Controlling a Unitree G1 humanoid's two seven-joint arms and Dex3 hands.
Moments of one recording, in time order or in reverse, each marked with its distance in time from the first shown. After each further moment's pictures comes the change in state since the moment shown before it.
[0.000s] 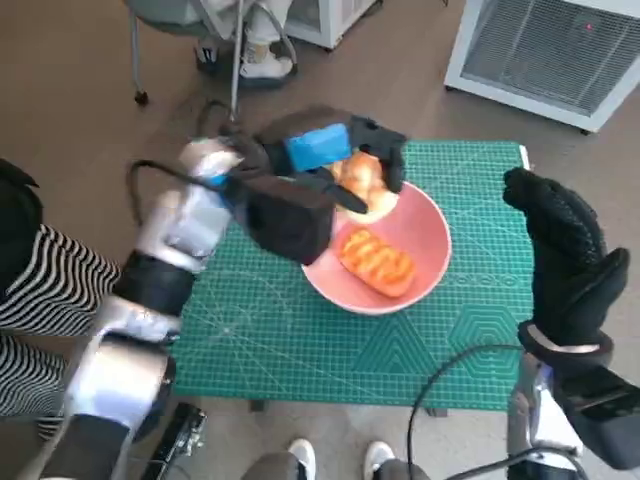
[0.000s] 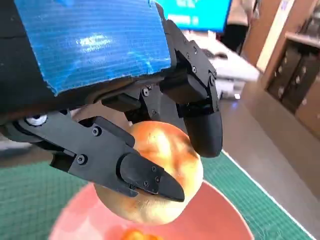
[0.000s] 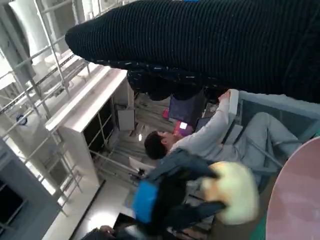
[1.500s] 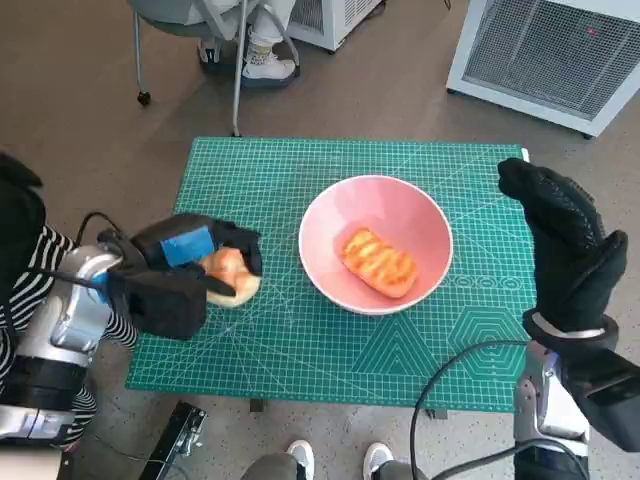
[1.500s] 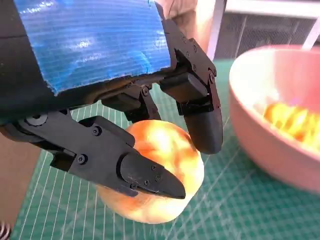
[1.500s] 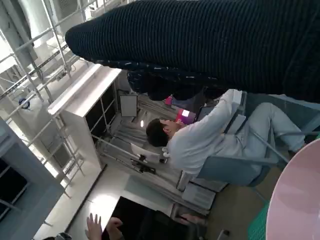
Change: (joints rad) left arm 0.565 0.443 0.159 -0.477 -0.064 0.055 -0.129; right arm -0.063 -0.038 -0.006 0.078 0.042 -0.001 0.077
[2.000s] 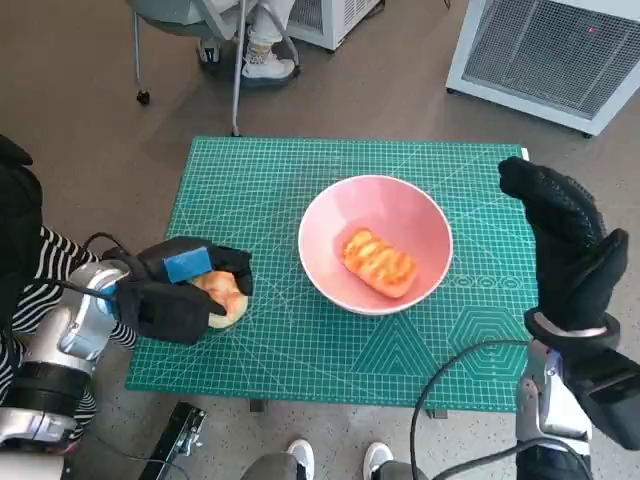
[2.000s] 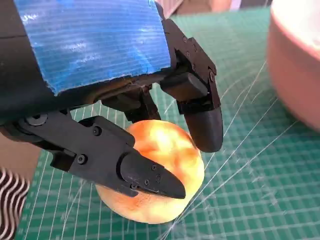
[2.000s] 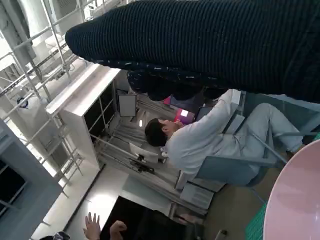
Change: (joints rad) left arm 0.065 0.003 -0.032 0.070 0.045 0.004 0.007; right arm -0.004 -0.009 0.000 0.003 0.002 0.000 0.006
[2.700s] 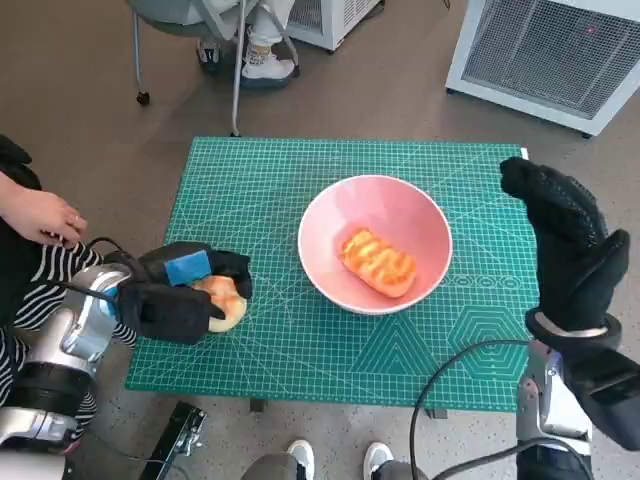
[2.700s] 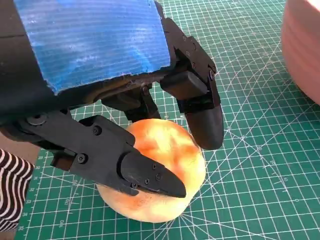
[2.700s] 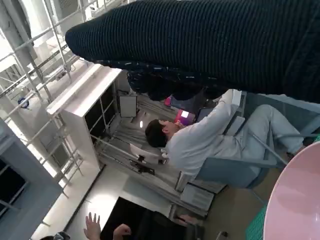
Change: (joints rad) left arm 0.001 0.000 -0.041 0.098 0.018 -0.003 0.003; right arm -0.002 -0.003 -0.002 0.007 0.000 -0.006 0.001
